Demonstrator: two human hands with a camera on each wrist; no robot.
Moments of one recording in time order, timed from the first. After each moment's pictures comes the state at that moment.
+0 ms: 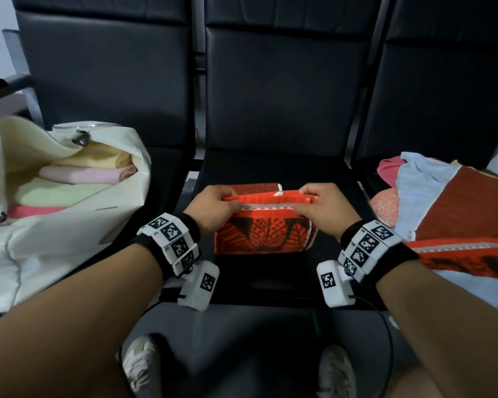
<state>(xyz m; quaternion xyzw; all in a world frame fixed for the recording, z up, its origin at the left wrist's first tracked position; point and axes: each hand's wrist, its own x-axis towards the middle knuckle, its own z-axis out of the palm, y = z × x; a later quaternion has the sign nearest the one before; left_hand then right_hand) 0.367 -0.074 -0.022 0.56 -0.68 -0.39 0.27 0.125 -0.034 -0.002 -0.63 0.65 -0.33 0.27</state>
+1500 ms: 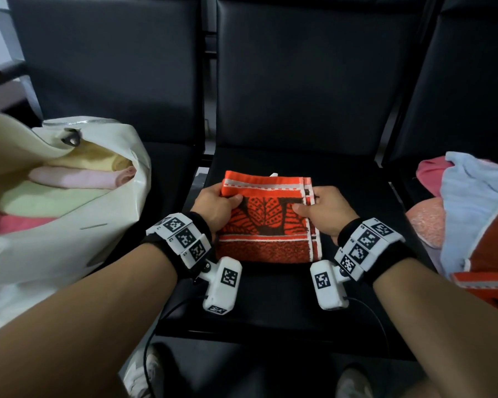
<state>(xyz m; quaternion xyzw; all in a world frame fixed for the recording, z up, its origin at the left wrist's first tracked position) 0.362 -0.144 -0.060 0.60 -0.47 -0.52 0.40 0.137 -0.125 -0.045 -0.55 0.66 -0.32 0.39</state>
